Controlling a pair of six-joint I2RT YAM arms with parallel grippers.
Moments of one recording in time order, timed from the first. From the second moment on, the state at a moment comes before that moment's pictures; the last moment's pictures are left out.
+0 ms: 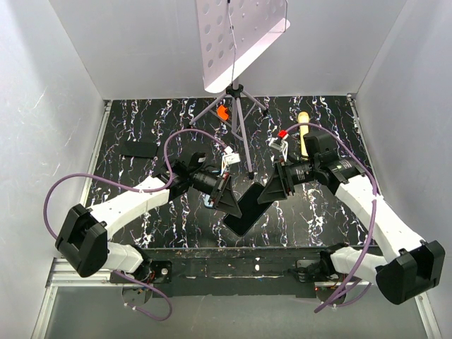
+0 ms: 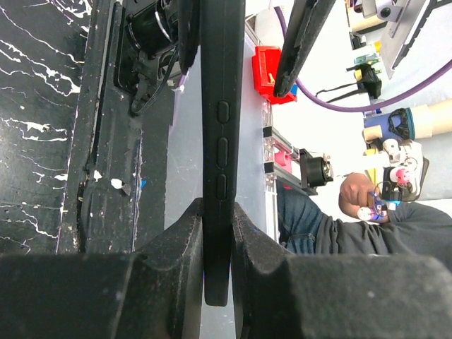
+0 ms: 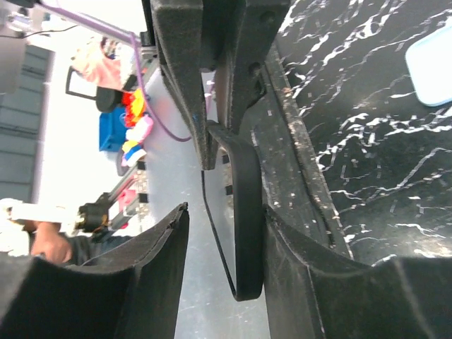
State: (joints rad) left arm -0.71 1.34 0.93 -0.16 1.18 -0.48; right arm 0.44 1.10 1.02 -0.70 -1.14 0.17
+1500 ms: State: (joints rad) left arm -0.66 1.04 0.75 0.11 0.94 -0.77; right arm 0.39 0.93 0.68 0.13 -1.11 0.86
